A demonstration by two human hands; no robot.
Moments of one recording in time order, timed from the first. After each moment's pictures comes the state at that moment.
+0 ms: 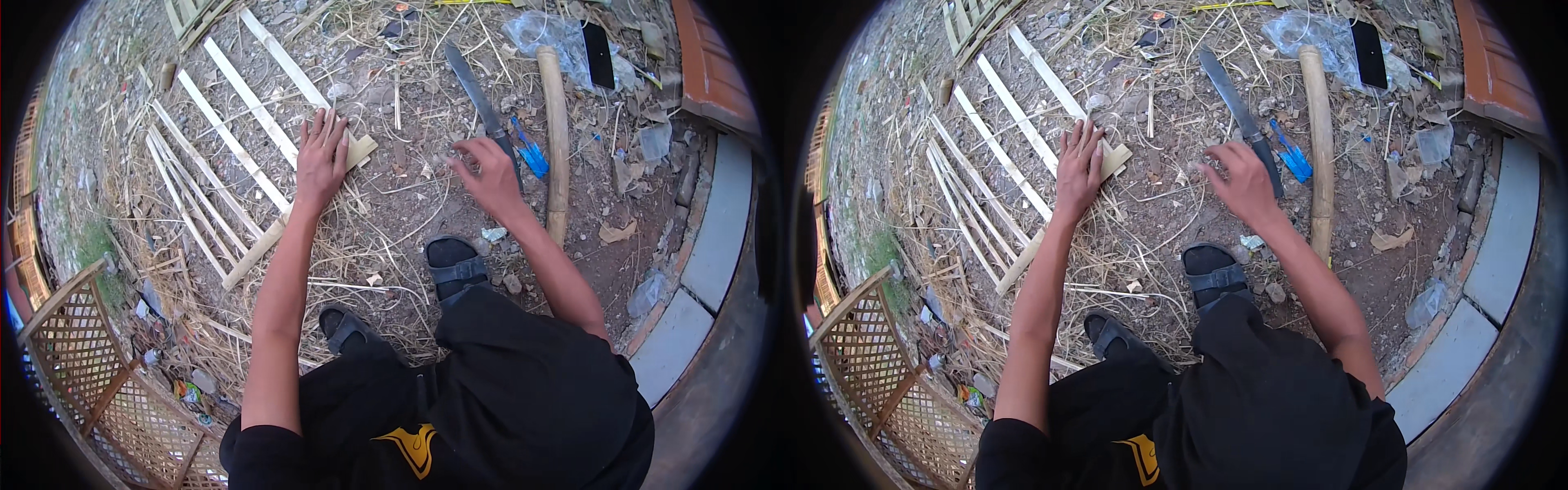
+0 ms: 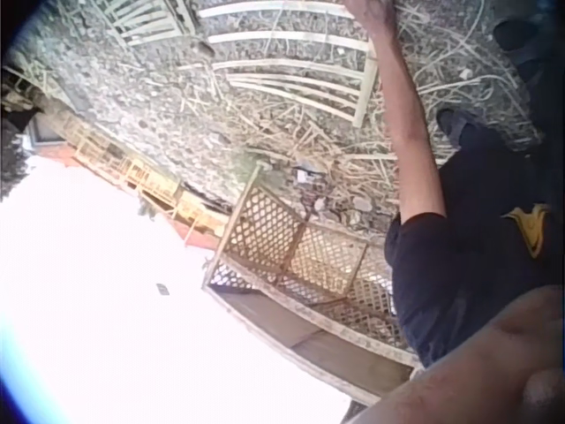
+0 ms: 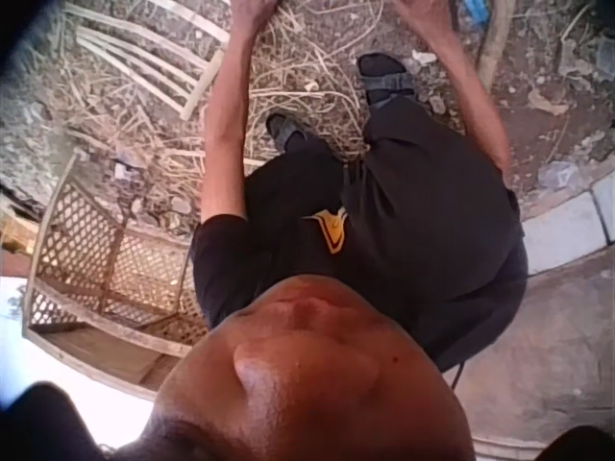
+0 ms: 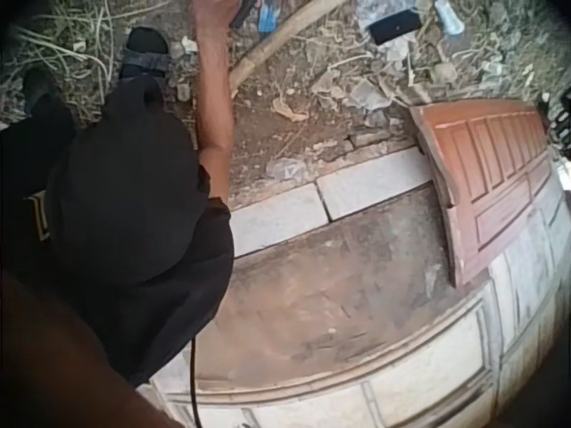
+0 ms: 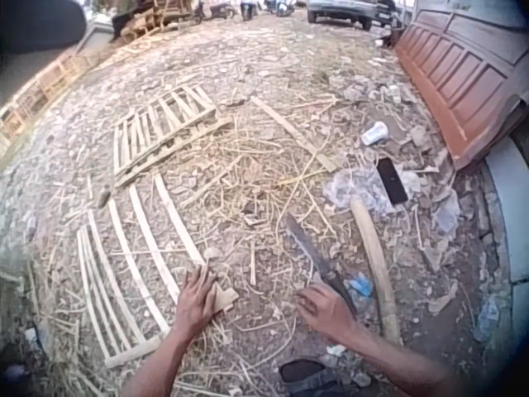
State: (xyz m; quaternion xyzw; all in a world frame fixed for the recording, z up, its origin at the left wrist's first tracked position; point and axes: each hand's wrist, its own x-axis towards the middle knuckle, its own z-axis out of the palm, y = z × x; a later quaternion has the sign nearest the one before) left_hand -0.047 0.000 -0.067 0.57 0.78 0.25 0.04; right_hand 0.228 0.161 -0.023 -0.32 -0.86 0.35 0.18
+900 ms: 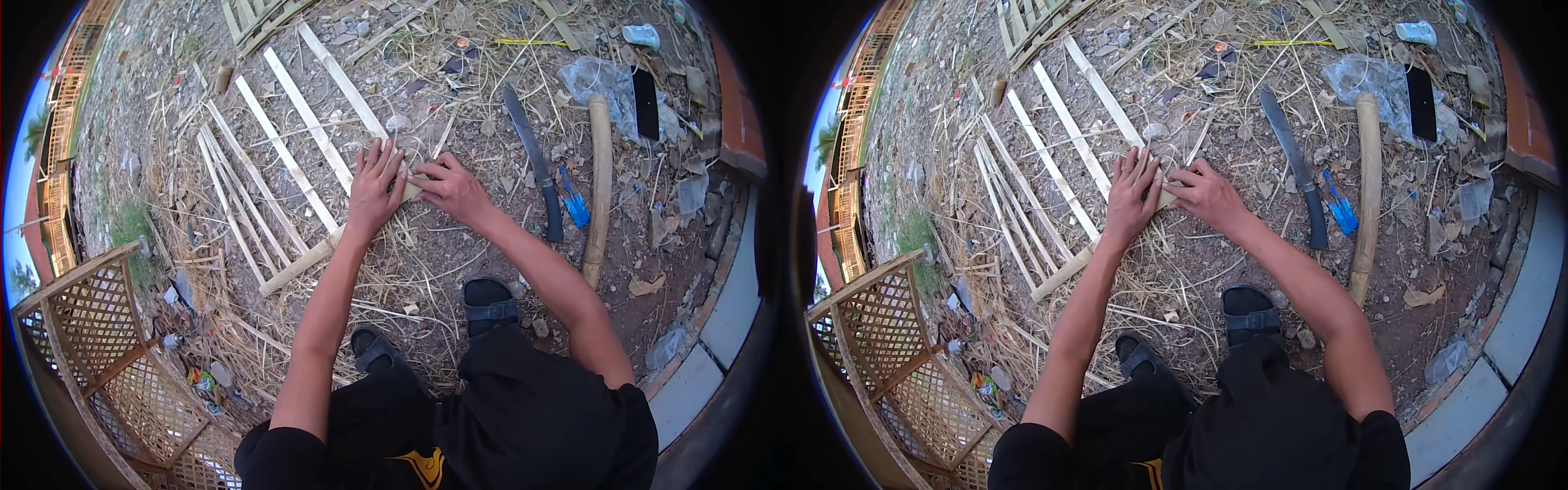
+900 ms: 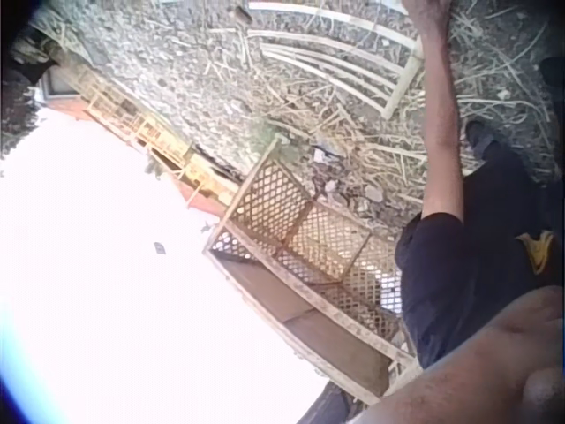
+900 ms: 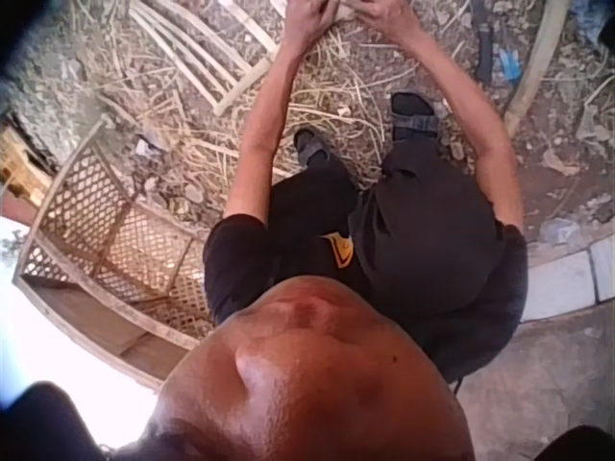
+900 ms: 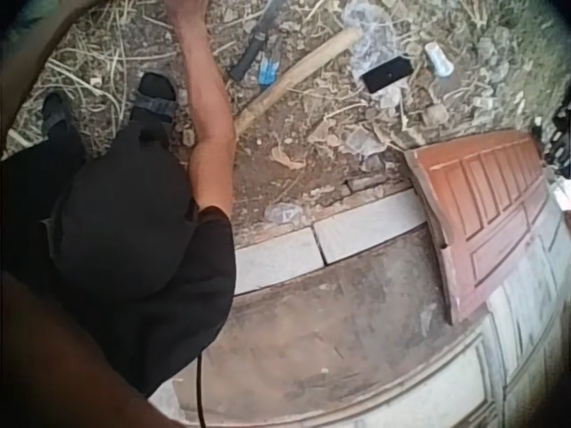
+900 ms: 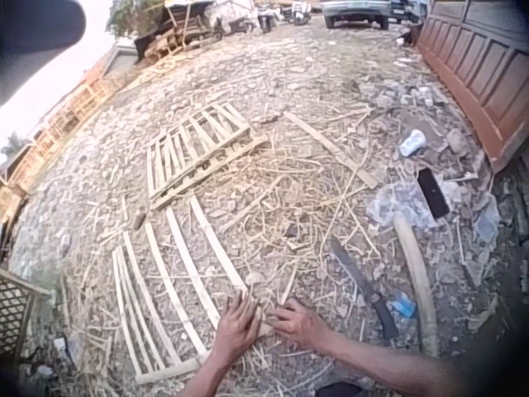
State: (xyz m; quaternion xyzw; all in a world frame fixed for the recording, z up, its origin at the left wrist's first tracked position) left_hand -0.044 0.007 -0.068 0.57 0.78 0.25 0.03; right_hand 0.114 0.147 -0.073 -0.06 -0.93 0.31 0.20
